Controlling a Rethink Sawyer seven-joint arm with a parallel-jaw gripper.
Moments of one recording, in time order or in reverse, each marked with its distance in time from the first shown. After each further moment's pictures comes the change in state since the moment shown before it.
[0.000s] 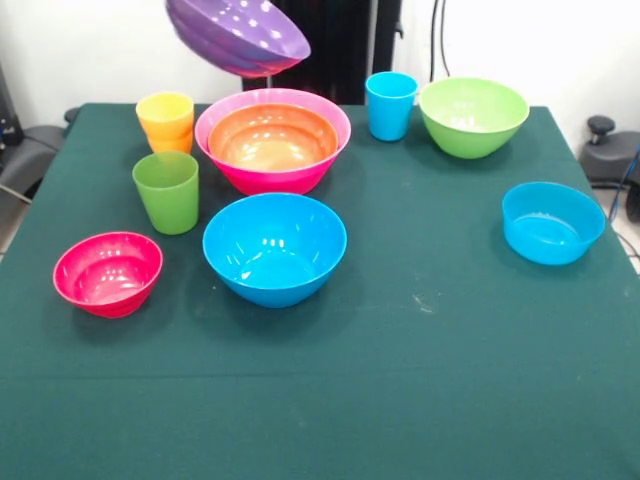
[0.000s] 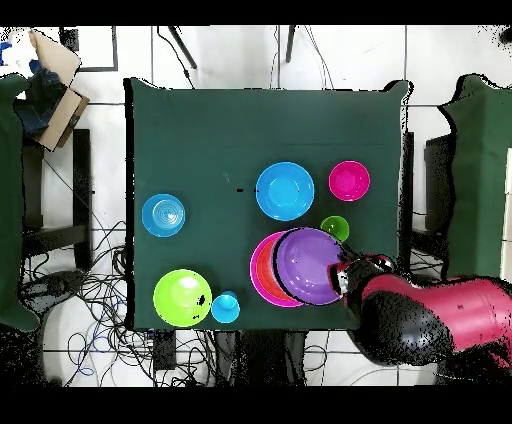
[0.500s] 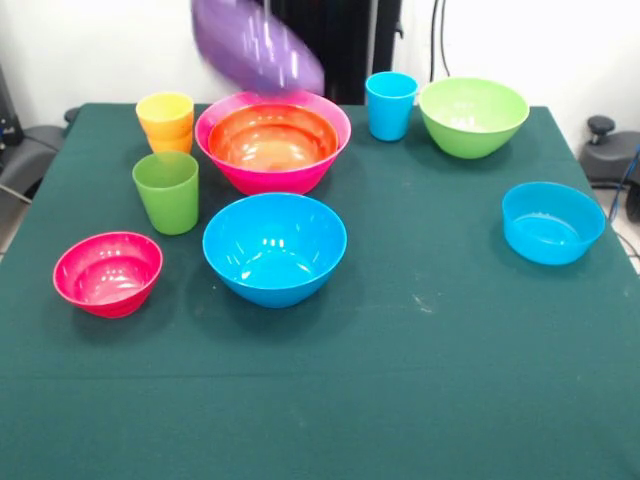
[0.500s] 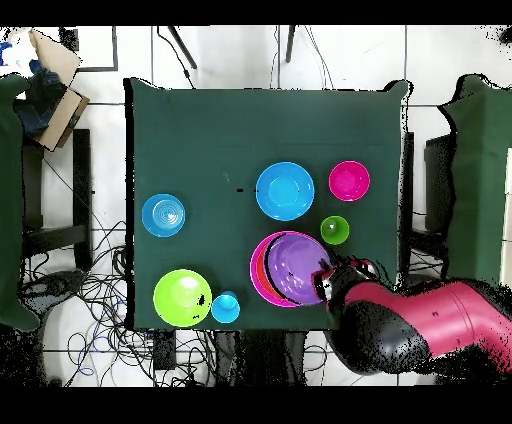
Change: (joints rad) arm 0.016 -0.040 0.045 0.053 -0.002 -0.048 0.000
